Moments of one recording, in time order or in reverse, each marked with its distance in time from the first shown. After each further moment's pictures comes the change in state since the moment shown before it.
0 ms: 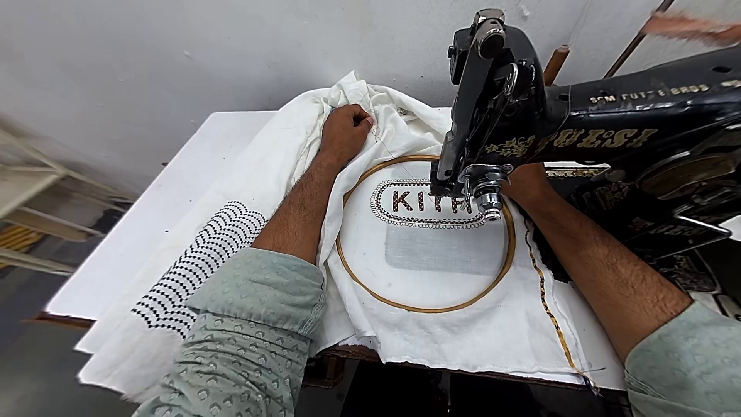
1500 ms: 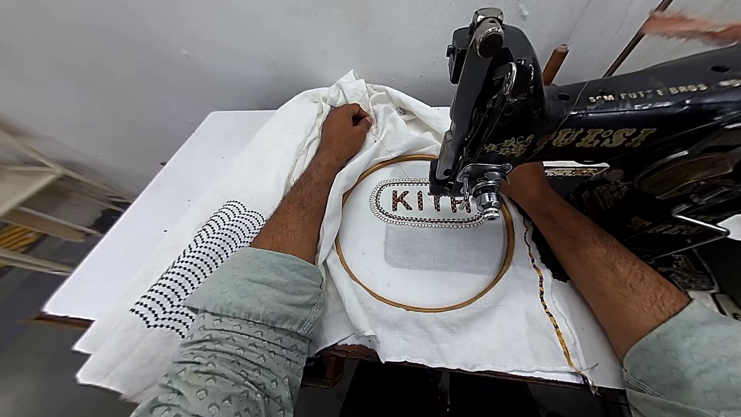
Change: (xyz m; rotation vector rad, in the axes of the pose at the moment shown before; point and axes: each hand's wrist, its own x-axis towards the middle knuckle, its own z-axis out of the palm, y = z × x) left_hand 0.000 0.000 0.000 -0.003 0.001 -0.003; right_hand 0.001 0.000 0.000 0.033 0.007 0.018
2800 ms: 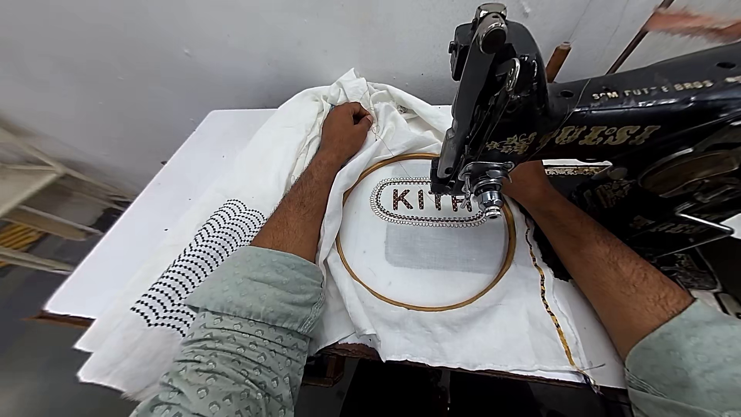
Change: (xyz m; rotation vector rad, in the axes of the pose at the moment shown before) left_hand 0.000 0.001 0.000 0.004 0.001 0.006; right_hand -0.002 -0.010 -0.009 -0.048 -0.104 -0.001
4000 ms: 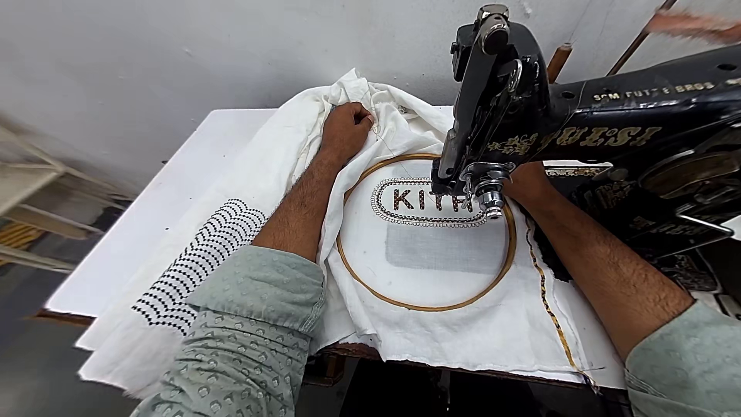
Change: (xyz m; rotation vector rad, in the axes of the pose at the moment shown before) left_hand 0.000 0.001 -0.001 0.000 0.001 -0.001; right_hand 0.001 0.004 0.003 0.064 0.037 -0.017
